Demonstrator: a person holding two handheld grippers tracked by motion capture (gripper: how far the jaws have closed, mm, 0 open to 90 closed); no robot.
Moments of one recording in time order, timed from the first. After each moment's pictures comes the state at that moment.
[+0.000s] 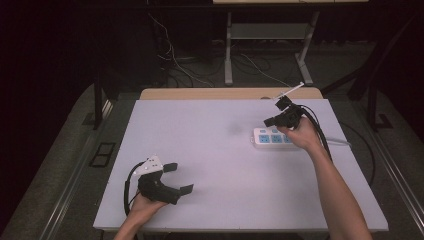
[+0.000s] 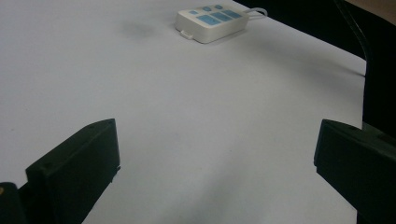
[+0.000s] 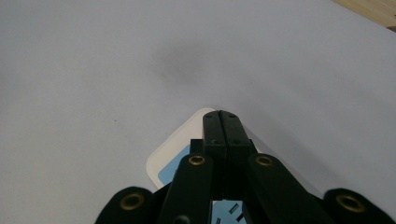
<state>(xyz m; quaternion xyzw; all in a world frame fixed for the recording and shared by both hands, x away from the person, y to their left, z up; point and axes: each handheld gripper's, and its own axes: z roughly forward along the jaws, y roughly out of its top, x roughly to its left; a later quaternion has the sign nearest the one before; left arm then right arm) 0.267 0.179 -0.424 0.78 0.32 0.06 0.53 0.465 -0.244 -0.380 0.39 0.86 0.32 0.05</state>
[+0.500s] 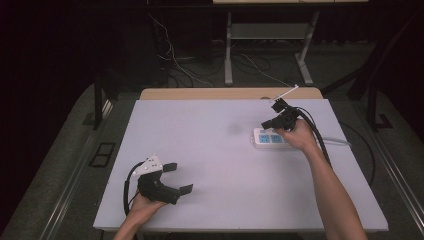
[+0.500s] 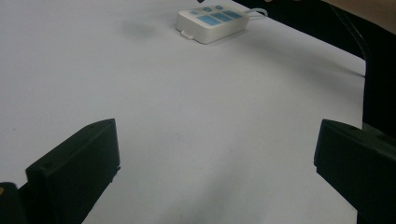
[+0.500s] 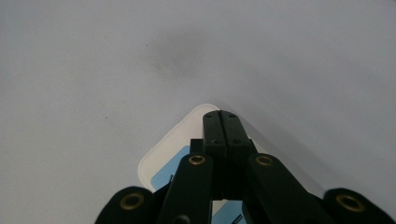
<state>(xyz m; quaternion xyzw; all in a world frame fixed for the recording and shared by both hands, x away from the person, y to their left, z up) 0.267 0.180 -0.424 0.78 0.32 0.06 0.53 0.472 -0.238 -0.397 0.40 0.86 0.31 0.03</state>
